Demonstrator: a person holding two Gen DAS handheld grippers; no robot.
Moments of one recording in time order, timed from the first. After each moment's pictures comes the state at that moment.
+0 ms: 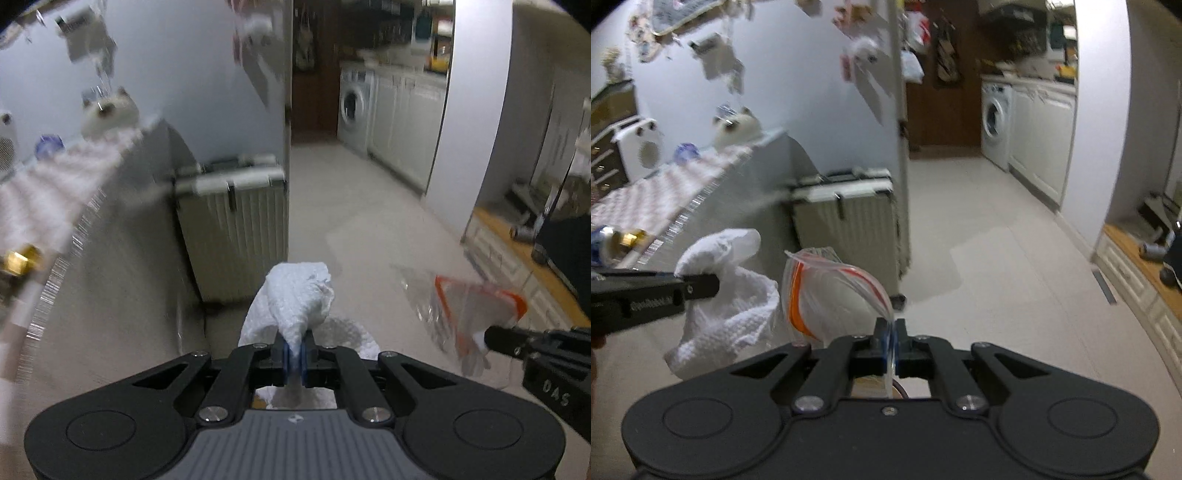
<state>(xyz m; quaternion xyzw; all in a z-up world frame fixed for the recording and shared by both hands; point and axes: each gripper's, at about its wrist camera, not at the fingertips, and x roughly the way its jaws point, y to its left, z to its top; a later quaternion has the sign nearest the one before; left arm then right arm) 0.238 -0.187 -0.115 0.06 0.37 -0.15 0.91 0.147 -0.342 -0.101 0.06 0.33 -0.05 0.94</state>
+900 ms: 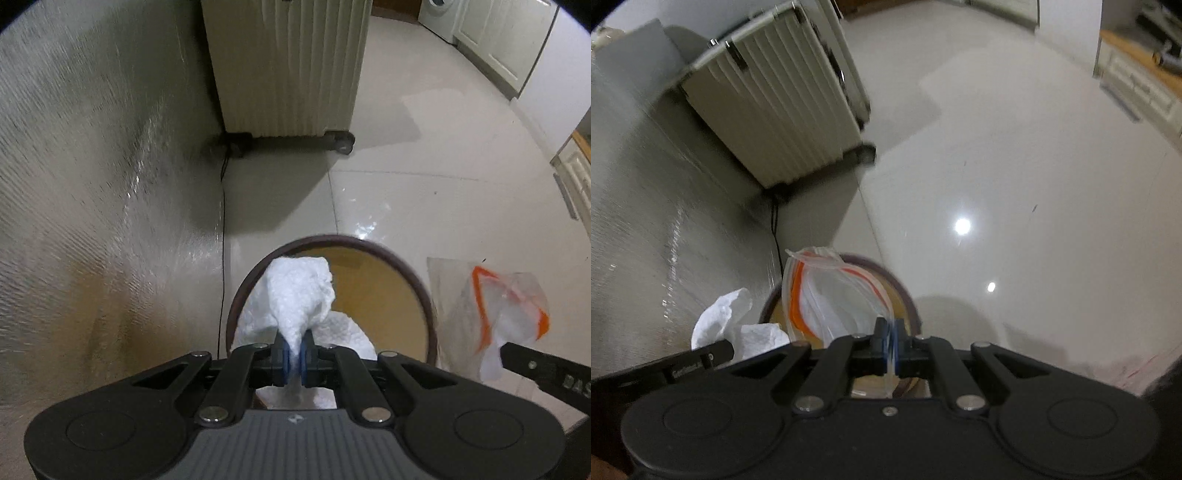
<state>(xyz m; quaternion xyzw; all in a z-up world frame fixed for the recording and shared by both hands) 0.349 -0.178 -0.417 0.04 0.55 -0.04 0.83 0.281 -0.381 -0.398 0.21 0.51 -0.08 0.83</state>
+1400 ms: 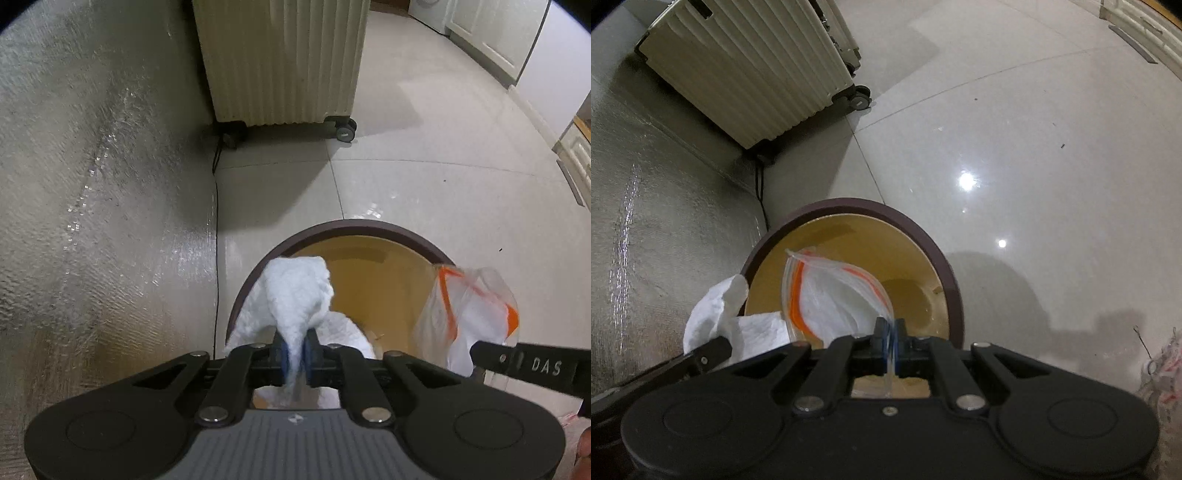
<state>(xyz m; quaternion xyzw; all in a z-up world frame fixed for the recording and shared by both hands) 0.376 -0.171 -0.478 0.05 0.55 -0.06 0.83 0.319 -0.349 -0.492 0.25 0.55 -0.08 0.79</state>
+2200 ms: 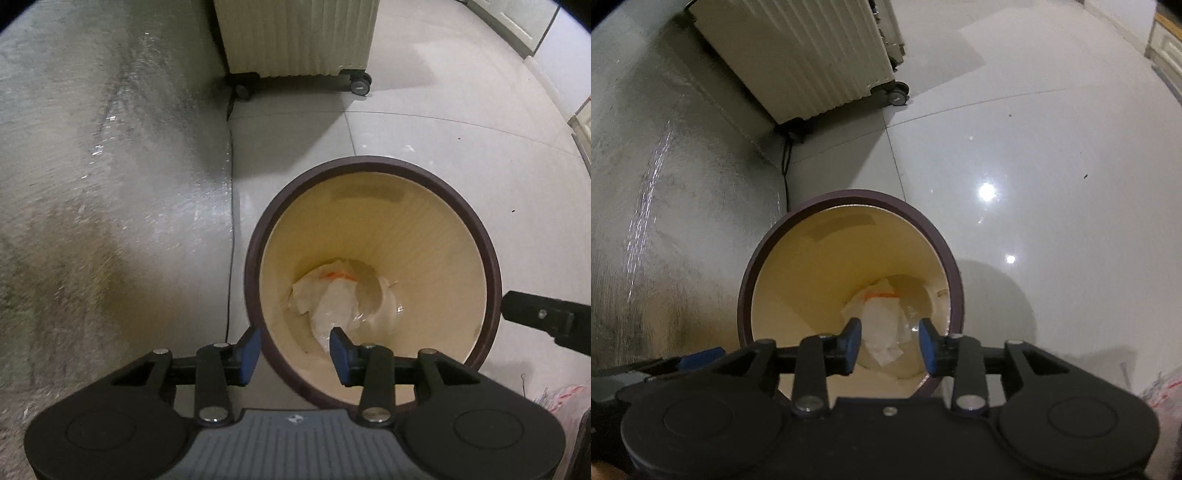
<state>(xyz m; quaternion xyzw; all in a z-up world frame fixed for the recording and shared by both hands) 0.352 -0.154 -0.480 0.05 0.61 -0.03 0.79 0.310 -0.345 -0.472 0.18 0.57 -0.02 0.80</state>
